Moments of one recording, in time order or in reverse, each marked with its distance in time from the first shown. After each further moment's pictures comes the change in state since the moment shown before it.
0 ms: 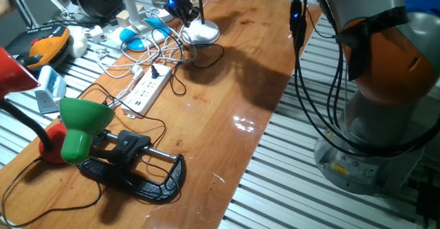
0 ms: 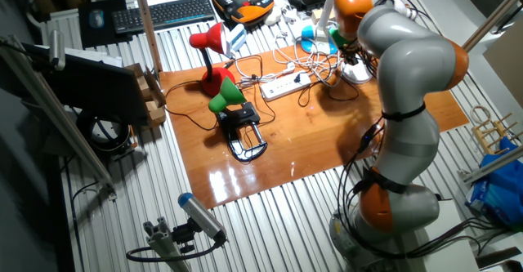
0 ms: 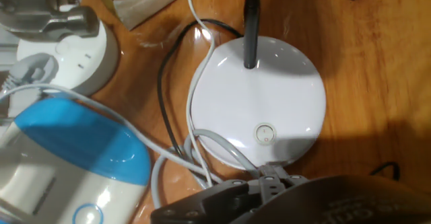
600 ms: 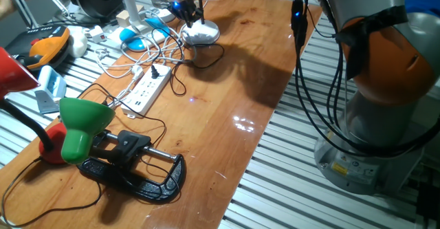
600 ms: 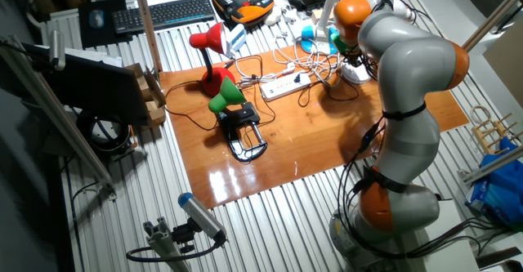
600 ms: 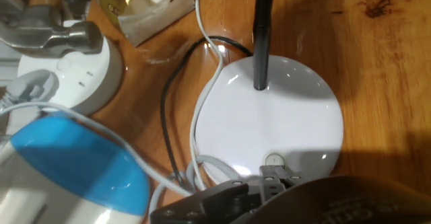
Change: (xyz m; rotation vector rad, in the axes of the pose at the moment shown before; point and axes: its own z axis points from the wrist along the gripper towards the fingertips) arm -0.018 0.001 0.025 -0.036 -0.051 -0.027
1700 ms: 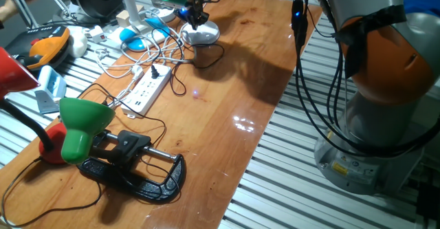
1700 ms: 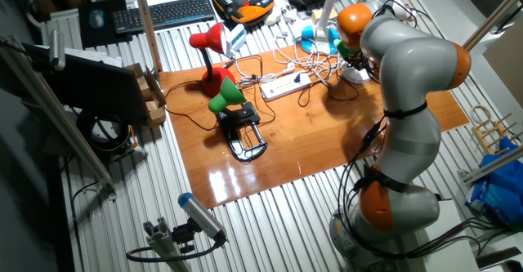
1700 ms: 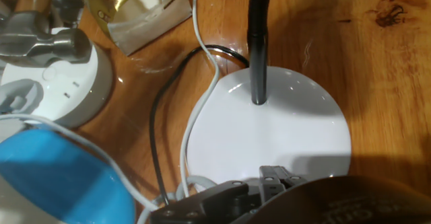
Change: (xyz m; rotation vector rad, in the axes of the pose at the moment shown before) arm -0.013 -0.007 0.029 -0.036 -0.018 -0.016
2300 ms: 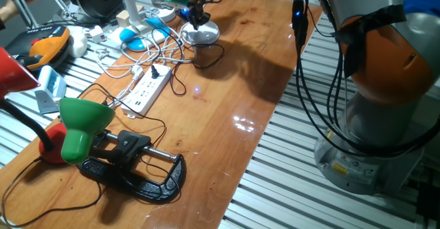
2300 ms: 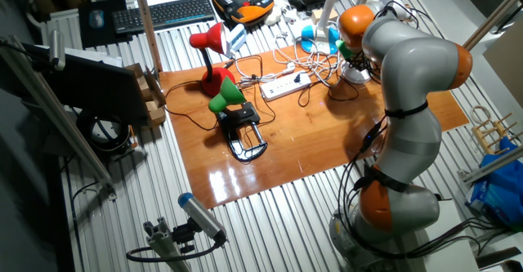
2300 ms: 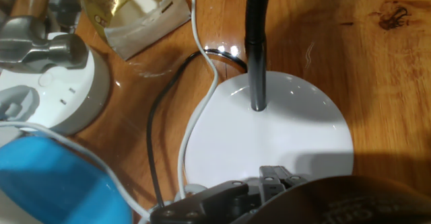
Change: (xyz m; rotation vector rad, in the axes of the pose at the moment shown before) arm -0.002 -0.001 0.004 -0.001 0.003 0.008
